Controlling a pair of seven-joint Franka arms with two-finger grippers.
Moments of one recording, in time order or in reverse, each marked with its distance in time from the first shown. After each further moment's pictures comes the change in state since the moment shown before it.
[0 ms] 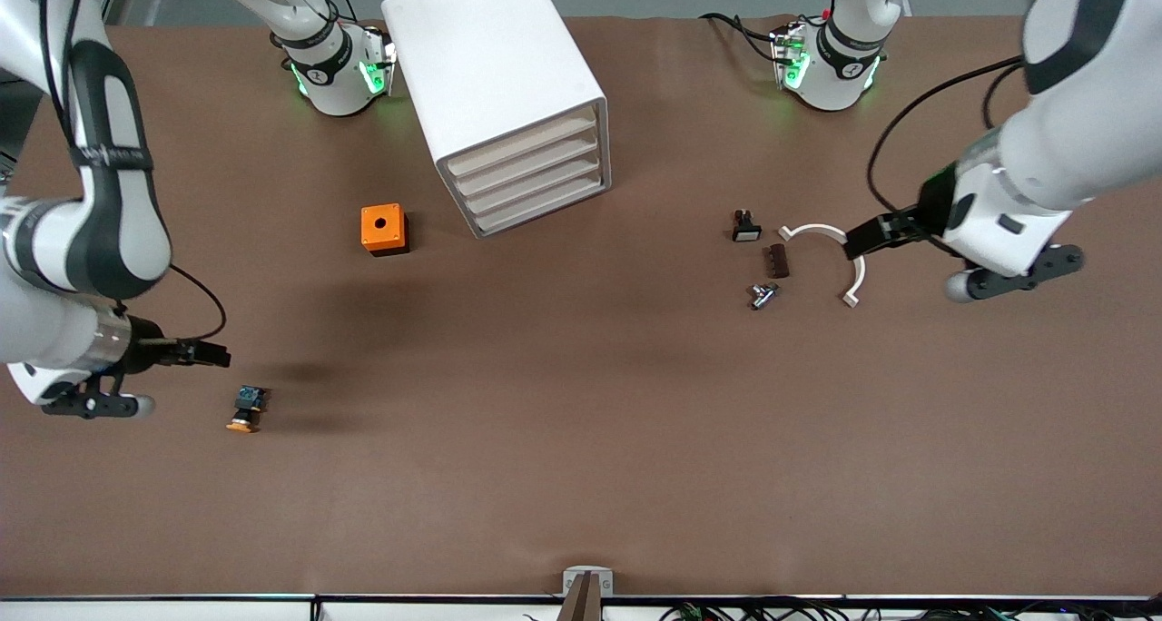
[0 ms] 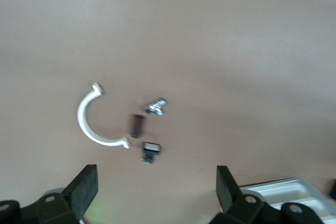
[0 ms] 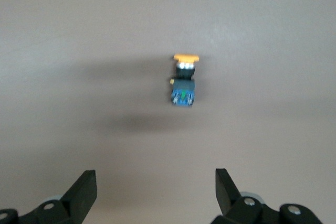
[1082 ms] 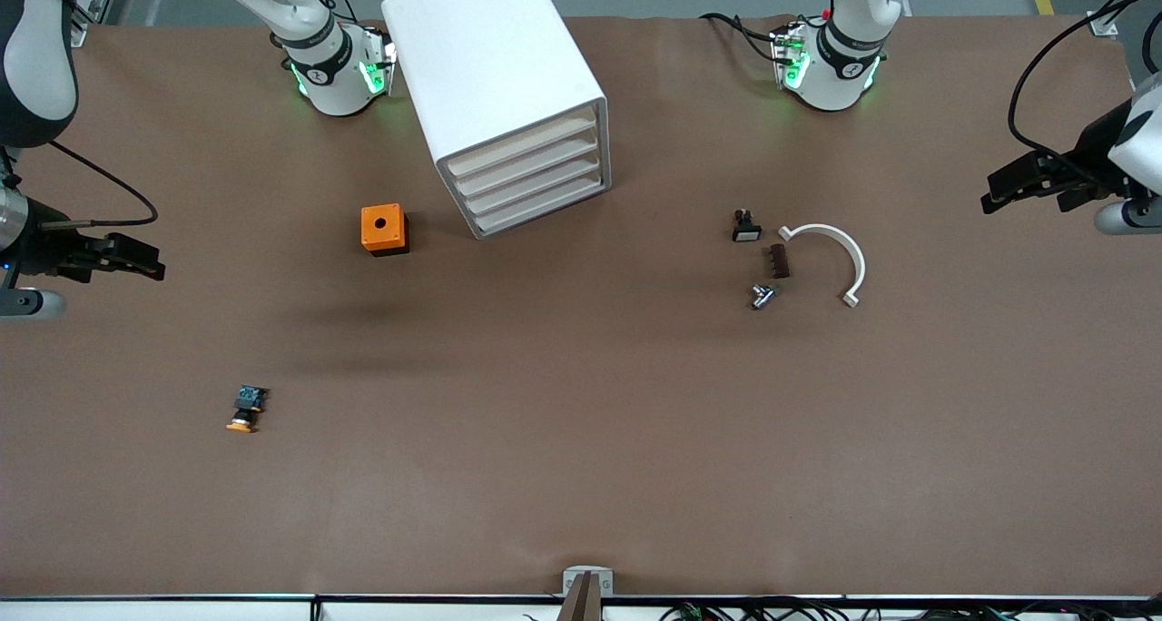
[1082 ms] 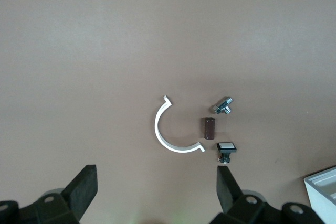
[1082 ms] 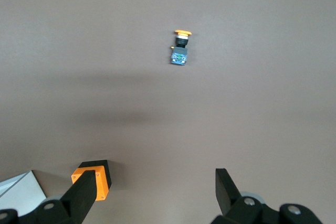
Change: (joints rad) left arm 0.028 -0.230 0.174 -0.245 0.077 0.050 0.402; right arm 0.029 -0.251 0.009 0.011 -0.075 -0.229 -0.044
